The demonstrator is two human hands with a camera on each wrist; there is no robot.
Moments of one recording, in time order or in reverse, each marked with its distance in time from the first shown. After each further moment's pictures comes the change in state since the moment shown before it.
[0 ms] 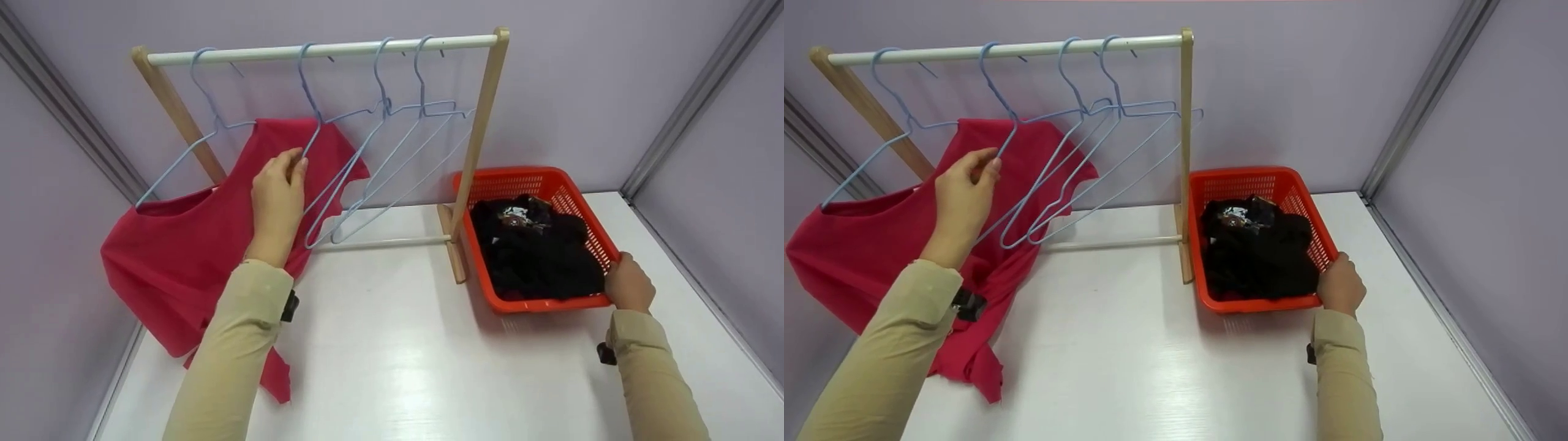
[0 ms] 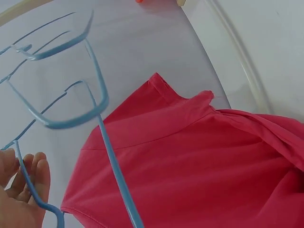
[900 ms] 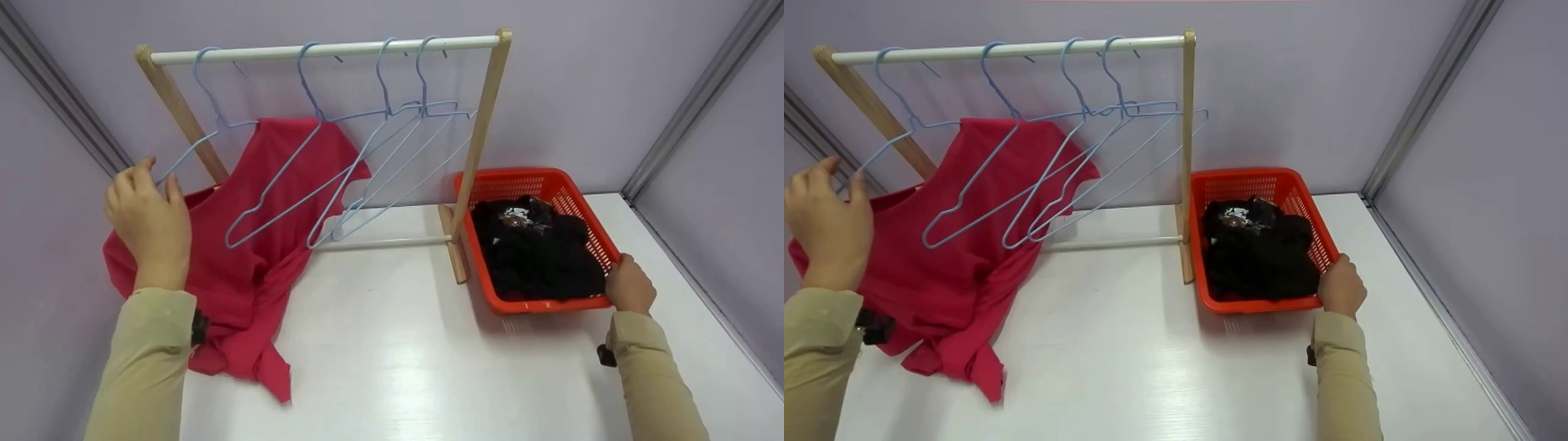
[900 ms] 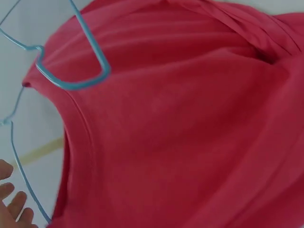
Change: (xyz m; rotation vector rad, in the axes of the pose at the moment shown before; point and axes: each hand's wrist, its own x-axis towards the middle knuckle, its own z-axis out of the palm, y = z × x) left_hand -0.002 -0.066 -0.100 0.331 0.327 -0.066; right_hand 0.000 0.001 0.001 0.008 0.007 0.011
